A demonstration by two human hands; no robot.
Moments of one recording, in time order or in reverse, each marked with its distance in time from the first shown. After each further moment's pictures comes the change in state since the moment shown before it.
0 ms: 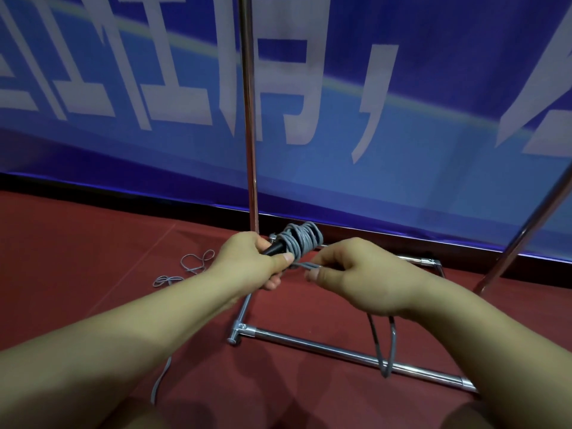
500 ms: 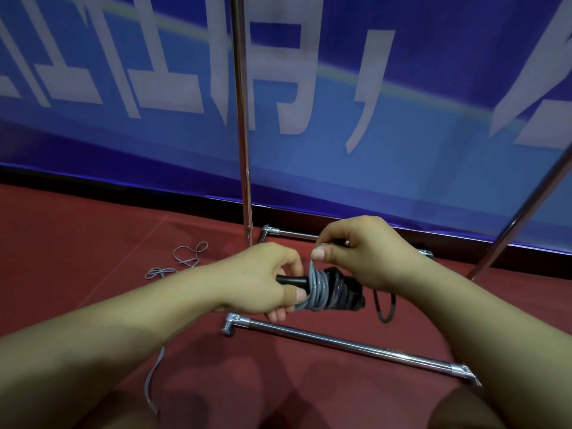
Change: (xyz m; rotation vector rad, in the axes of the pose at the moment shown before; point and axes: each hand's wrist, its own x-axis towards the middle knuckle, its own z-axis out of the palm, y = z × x) left_hand -0.030 0.016 0.000 0.390 -0.569 0.186; right_hand 0.007 0.020 -0.007 -0.107 0.210 -0.028
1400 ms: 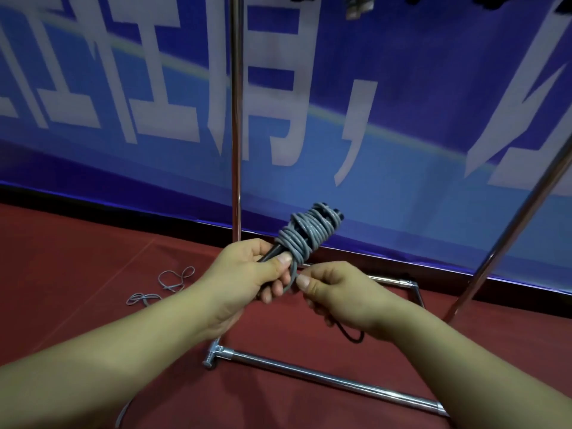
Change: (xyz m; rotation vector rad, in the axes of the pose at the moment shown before) left_hand 0.006 0.017 -0.003 -0.736 0.422 0.144; right_hand -0.004 -0.001 0.012 0.494 -0.195 0.162
